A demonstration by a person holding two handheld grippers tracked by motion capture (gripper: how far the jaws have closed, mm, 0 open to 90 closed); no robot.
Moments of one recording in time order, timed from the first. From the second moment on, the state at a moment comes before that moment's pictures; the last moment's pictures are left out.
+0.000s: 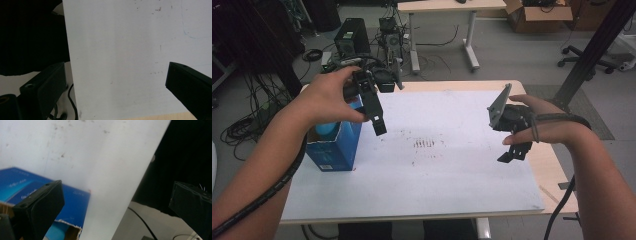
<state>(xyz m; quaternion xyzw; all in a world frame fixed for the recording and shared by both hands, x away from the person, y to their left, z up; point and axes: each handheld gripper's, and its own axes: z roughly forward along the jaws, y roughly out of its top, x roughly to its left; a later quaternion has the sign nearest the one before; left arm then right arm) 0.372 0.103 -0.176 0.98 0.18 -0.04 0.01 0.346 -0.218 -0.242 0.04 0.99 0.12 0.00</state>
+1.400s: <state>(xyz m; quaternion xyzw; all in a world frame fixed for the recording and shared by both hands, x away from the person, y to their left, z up) 0.385 0.074 -0.215 1.00 0.06 -0.05 -0.01 0.370 -0.200 -0.250 0.03 1.00 0.08 -0.02</state>
